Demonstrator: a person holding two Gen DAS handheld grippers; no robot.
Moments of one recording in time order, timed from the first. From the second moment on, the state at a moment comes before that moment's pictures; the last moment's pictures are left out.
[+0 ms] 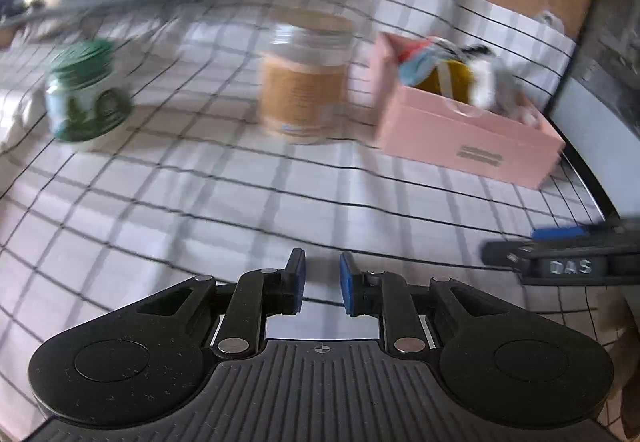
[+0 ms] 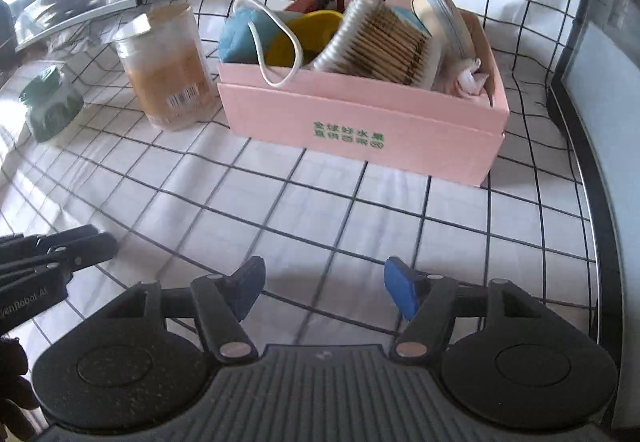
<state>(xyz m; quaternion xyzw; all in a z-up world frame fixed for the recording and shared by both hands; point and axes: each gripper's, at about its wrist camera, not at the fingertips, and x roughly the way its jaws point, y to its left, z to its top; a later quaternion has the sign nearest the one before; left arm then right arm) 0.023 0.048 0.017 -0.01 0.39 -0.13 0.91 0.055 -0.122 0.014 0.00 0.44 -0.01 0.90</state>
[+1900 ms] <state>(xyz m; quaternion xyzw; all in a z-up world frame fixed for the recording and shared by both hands) 0.008 -0.009 0.004 0.03 0.32 -0.07 0.94 0.041 -0.152 -0.007 -0.01 0.34 0.00 0.94</state>
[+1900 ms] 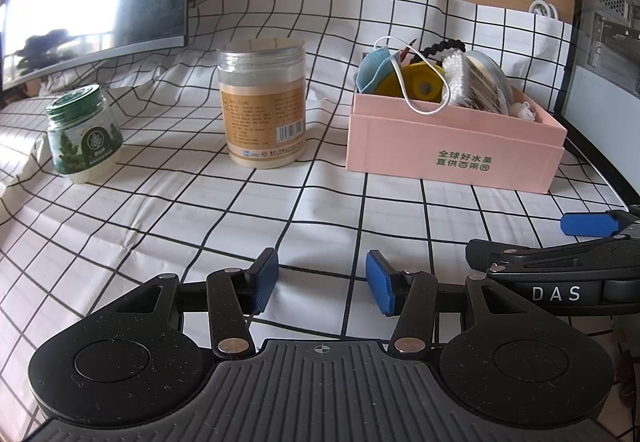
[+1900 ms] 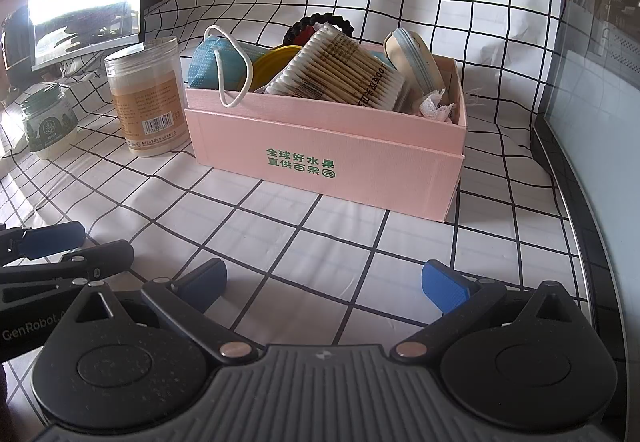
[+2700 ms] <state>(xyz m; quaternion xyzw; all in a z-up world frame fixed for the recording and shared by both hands) 0.008 -0.008 0.004 0.03 0.32 -0.07 0.94 0.042 -0.152 -0.007 -0.01 0.34 0.00 0.94</state>
